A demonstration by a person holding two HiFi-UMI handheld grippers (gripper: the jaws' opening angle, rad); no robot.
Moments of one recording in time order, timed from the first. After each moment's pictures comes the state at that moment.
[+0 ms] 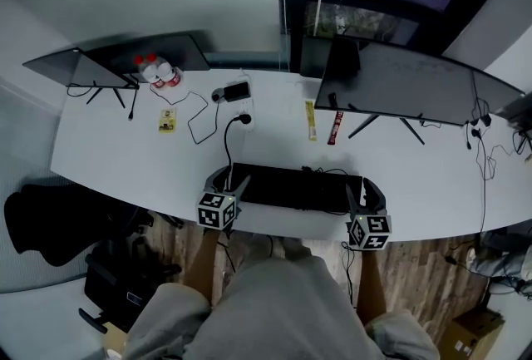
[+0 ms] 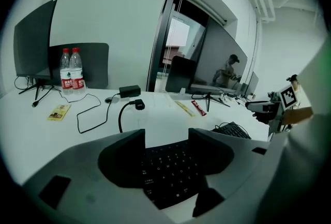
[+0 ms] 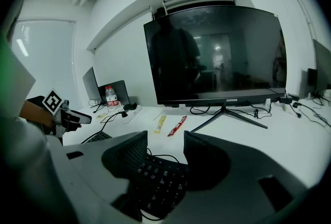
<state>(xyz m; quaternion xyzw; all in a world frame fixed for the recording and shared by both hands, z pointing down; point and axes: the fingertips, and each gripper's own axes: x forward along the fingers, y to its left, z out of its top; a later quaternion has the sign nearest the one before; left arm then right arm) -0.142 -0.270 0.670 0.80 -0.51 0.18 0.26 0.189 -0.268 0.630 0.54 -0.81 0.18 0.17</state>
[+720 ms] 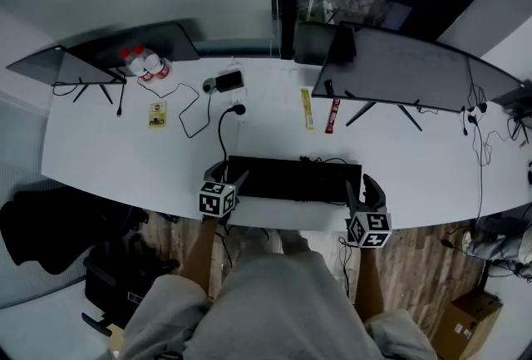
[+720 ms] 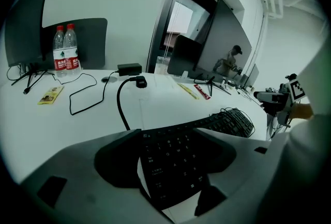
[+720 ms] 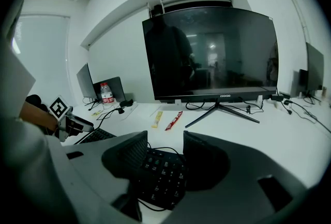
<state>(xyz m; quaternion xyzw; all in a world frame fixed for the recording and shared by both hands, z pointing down) -0.147 -0.270 0.727 0.79 -0.47 0.23 0.31 0.190 -0.251 0.635 0.56 -0.78 0.19 0.18</state>
